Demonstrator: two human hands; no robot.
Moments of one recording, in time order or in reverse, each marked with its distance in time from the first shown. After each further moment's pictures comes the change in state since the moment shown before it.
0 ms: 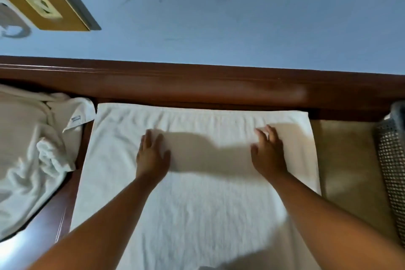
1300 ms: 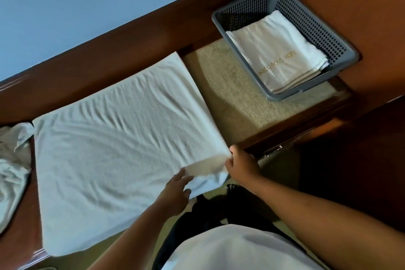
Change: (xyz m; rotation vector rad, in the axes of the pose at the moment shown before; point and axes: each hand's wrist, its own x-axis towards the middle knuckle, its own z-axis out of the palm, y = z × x) left_hand -0.368 0.116 0.158 0.372 -0.652 0.438; right_hand -0.380 0.205 -0.024 0.309 -0.033 0.243
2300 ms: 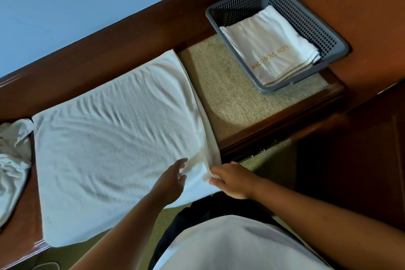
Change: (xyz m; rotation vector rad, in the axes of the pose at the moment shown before) left_hand -0.011 0.021 -0.005 -0.175 0.143 -0.016; right_hand -0.057 -0.005 -0.026 -0.091 -0.460 -0.449
